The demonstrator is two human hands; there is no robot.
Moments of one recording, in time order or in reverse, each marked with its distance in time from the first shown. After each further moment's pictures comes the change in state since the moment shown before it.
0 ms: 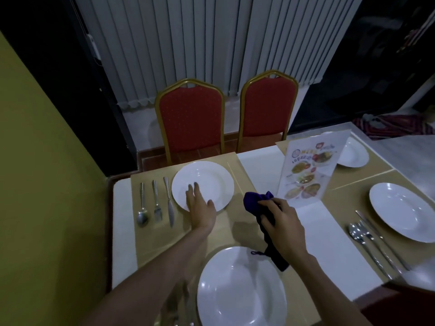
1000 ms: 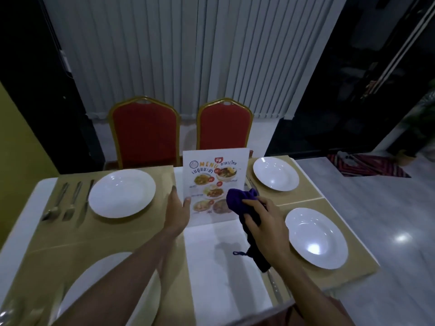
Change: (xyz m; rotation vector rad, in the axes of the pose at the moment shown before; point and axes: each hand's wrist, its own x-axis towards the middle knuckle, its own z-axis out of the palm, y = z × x) left_hand -0.102 0.160 0.153 -0.298 -0.003 0.058; right_hand 0.020 0.212 -0.169 0.083 0.120 -0.191
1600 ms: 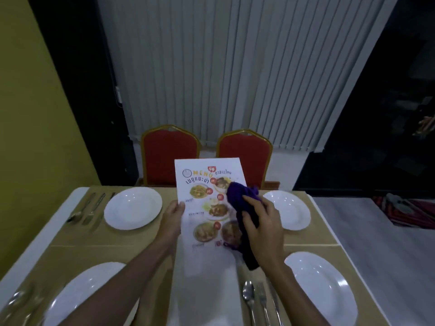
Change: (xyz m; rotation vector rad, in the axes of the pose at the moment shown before) left_hand -0.039 0.084 0.023 -0.474 0.112 -0.104; right_hand 0.071 0.030 -0.046 0.258 0.162 -0.196
